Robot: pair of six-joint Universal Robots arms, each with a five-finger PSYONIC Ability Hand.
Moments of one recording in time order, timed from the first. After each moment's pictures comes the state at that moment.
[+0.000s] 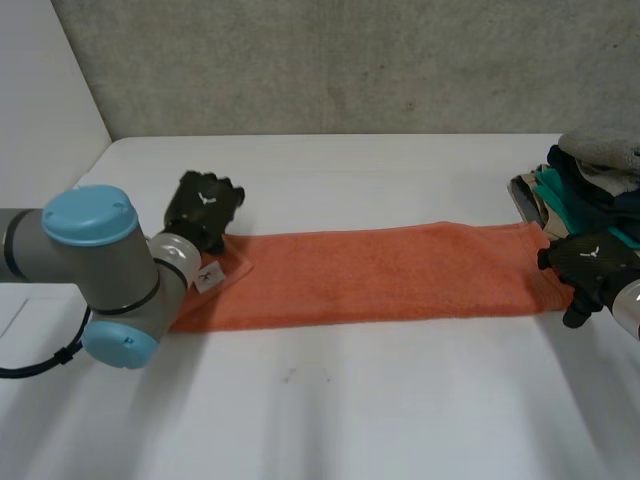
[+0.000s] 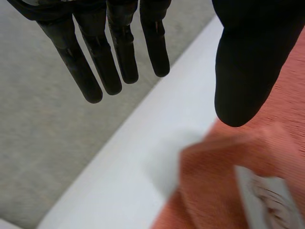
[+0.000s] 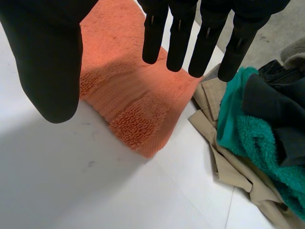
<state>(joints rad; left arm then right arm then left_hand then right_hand) 4.32 -2.21 -1.41 3.49 -1.49 3.68 1.49 -1.18 1.75 -0.12 1.22 2.40 0.57 0.58 0.58 0.57 0.39 0.51 0.49 0.50 0.49 0.28</state>
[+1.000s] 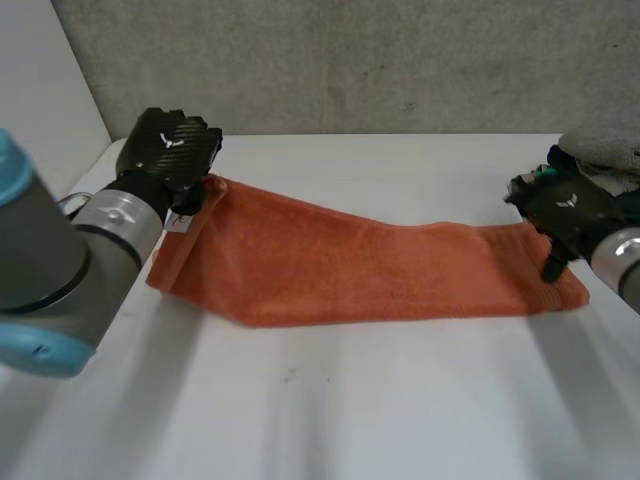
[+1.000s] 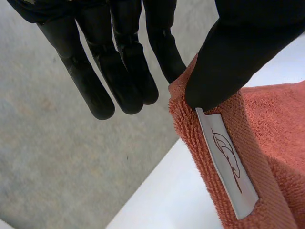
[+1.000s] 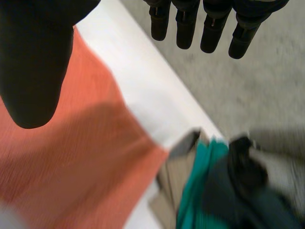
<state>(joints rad) 4.30 -1.78 -1.57 3.39 -1.49 3.63 1.61 -1.16 1.54 -0.11 1.19 2.45 1.16 1.20 1.19 1.20 0.96 0.26 0.24 0.23 0.24 0.04</state>
